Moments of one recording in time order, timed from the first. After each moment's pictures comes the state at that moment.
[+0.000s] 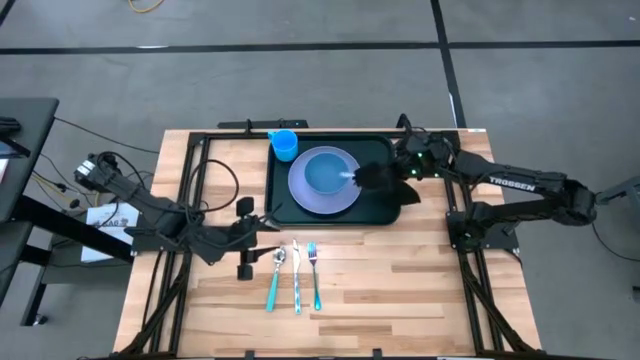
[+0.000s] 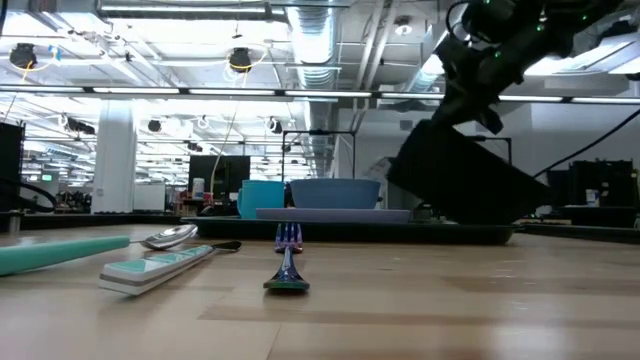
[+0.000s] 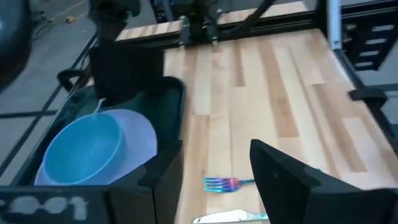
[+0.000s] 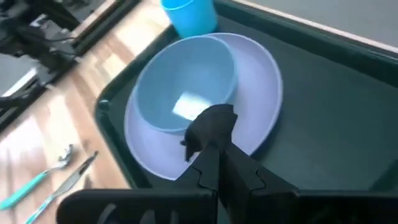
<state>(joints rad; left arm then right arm) -0.53 1.14 1.03 -0.46 -0.58 -0.17 -0.45 1.04 0.71 -0.32 -0.08 0.40</state>
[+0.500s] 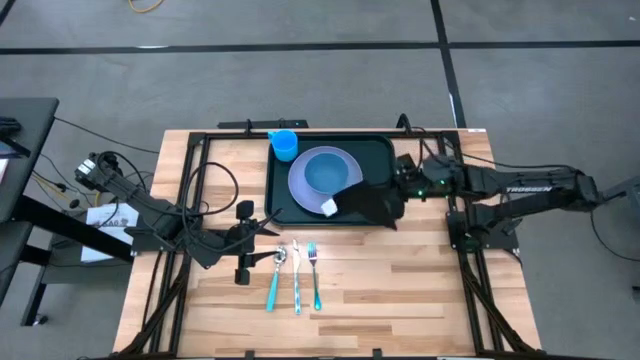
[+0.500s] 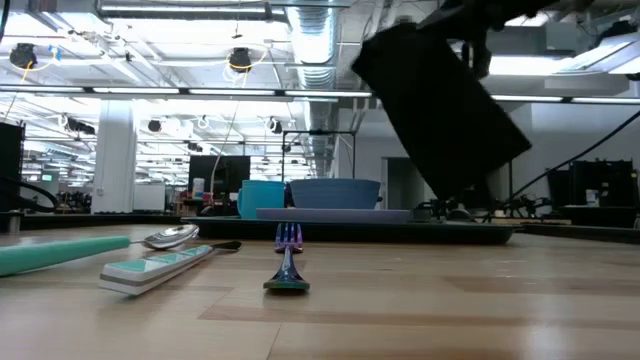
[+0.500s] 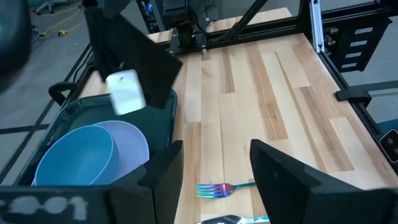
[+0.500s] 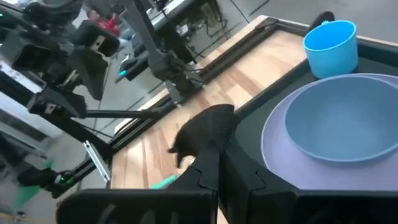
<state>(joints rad) -0.57 1.14 1.03 -0.43 -0.59 -0.14 -0.06 0.94 0.77 -0.15 0.03 0.57</state>
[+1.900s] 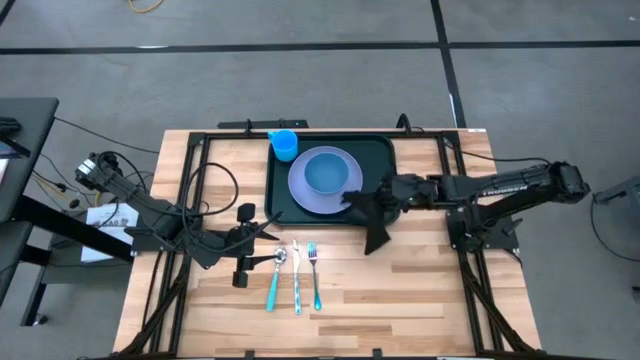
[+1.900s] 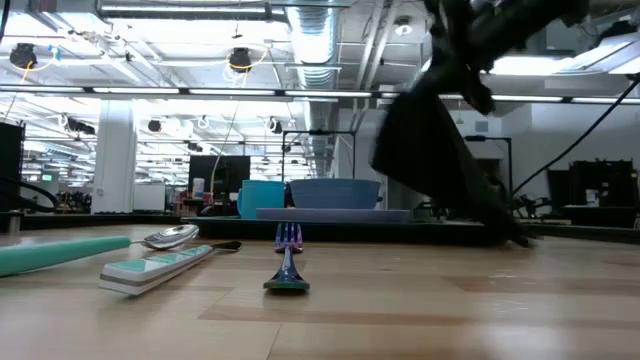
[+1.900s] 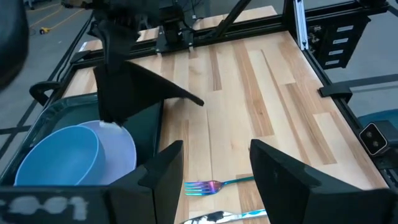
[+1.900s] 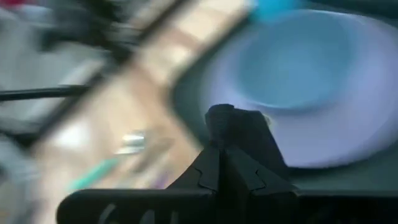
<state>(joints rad) -0.57 1.14 1.03 -0.44 -0.53 -0.14 0.02 1.15 0.76 -0.20 0.22 0.68</state>
